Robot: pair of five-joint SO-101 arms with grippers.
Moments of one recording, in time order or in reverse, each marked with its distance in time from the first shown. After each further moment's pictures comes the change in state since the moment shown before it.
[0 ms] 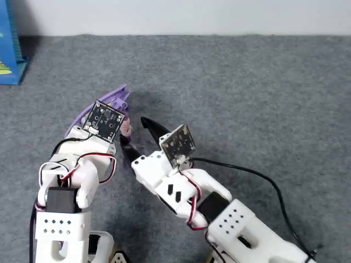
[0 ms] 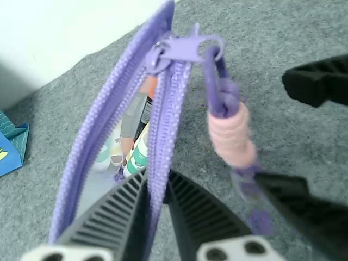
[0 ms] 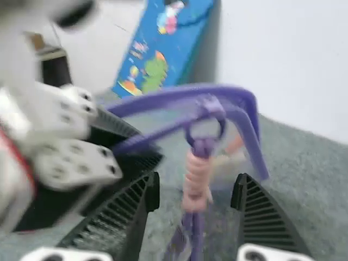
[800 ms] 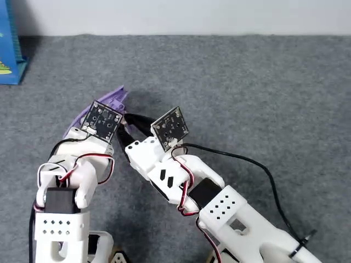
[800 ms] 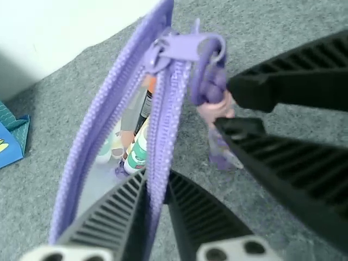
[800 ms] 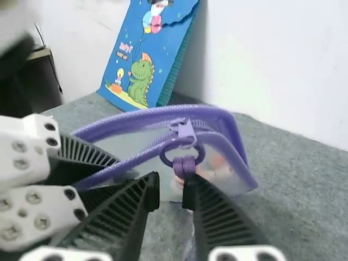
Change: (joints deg) left arm -1.1 0.0 -0.1 1.4 0.0; right arm 1.1 9.1 -9.6 -0.1 0.0
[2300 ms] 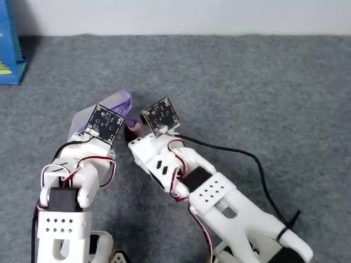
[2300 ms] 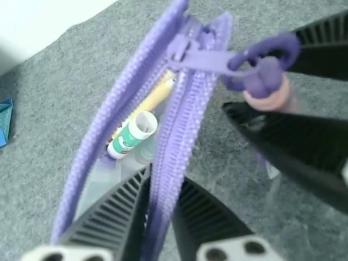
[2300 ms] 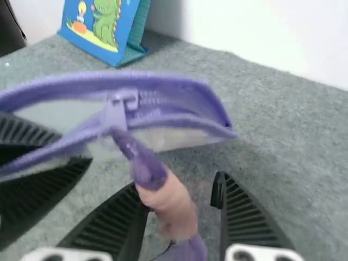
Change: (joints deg) left arm -0.2 -0.2 3.8 0.0 0.0; right arm 3.2 9.9 -2.4 3.8 0.0
